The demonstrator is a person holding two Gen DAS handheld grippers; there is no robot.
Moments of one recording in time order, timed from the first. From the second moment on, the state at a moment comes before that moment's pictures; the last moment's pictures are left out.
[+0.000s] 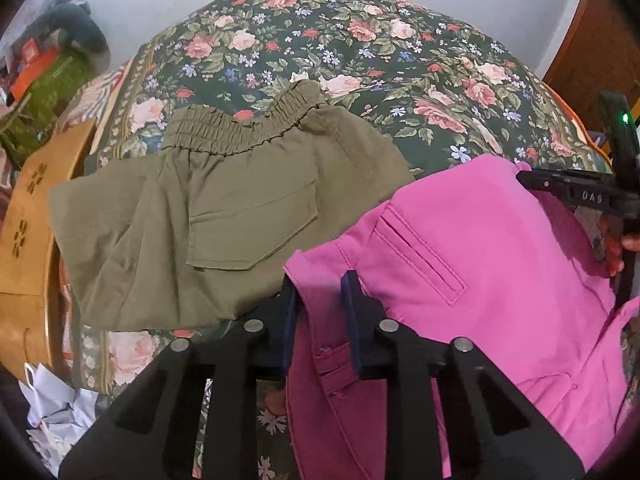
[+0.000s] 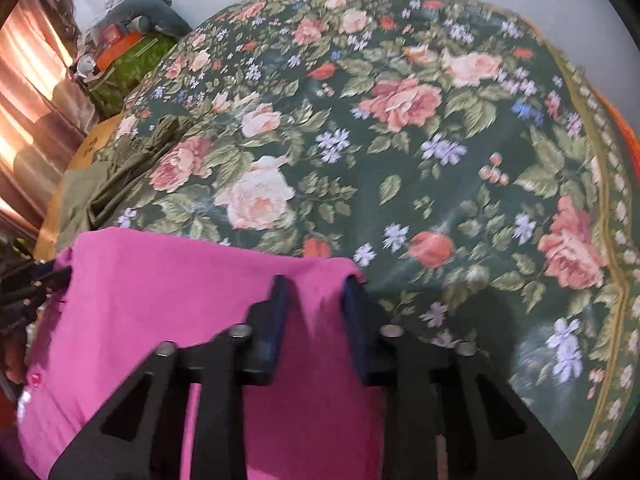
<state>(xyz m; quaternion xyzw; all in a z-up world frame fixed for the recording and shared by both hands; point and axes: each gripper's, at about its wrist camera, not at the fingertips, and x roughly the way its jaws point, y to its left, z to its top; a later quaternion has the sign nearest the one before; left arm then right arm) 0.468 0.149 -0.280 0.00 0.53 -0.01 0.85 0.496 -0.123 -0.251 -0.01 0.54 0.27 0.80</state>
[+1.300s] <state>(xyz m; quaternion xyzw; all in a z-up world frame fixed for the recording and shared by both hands) 0.371 0.072 -0.121 0.07 0.39 -0.02 0.92 0.355 -0.203 -0.073 -0.01 0.36 0.25 0.90</state>
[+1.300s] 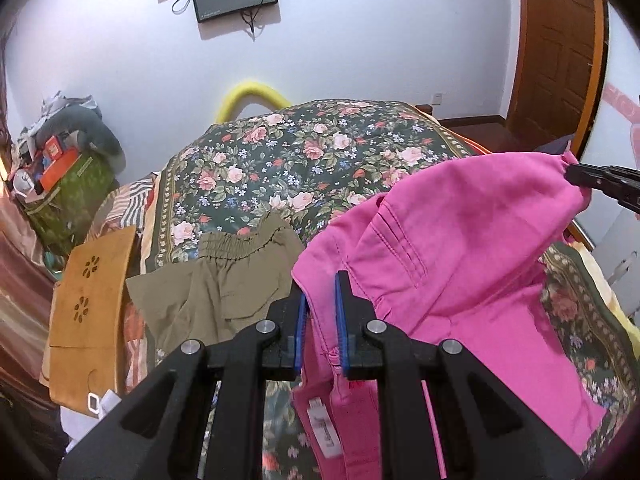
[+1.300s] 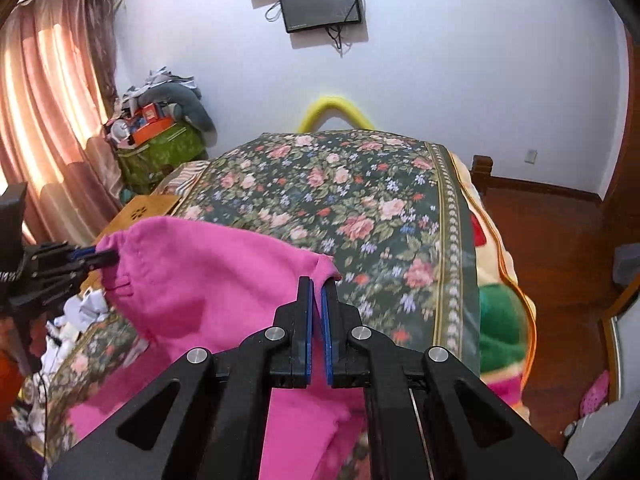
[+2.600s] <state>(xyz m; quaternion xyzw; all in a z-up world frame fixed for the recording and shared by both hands) 0.175 0.064 -0.185 0.09 0.42 -0.04 0.90 0.163 -0.236 -0.152 0.01 0.41 0.25 0.88</state>
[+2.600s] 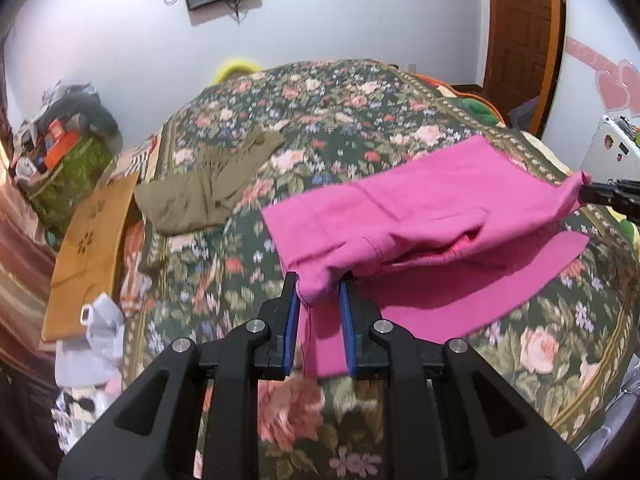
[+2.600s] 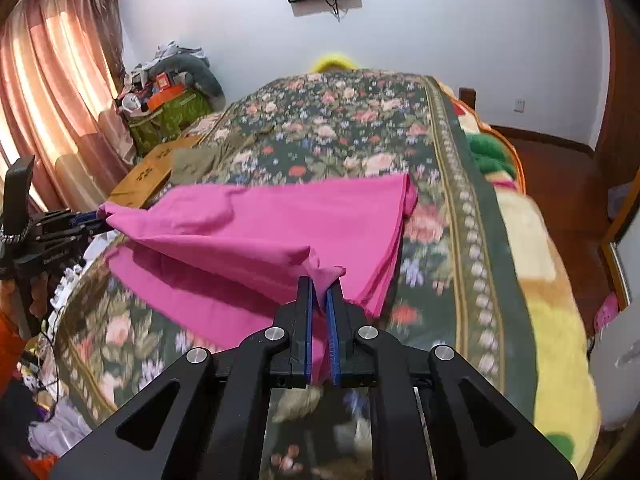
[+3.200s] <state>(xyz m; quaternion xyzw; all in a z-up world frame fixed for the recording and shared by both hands) 0.133 0.065 -0.172 0.07 0.42 -0.03 0.90 0.115 -0.249 -0.140 0.01 0.40 0.22 0.89</state>
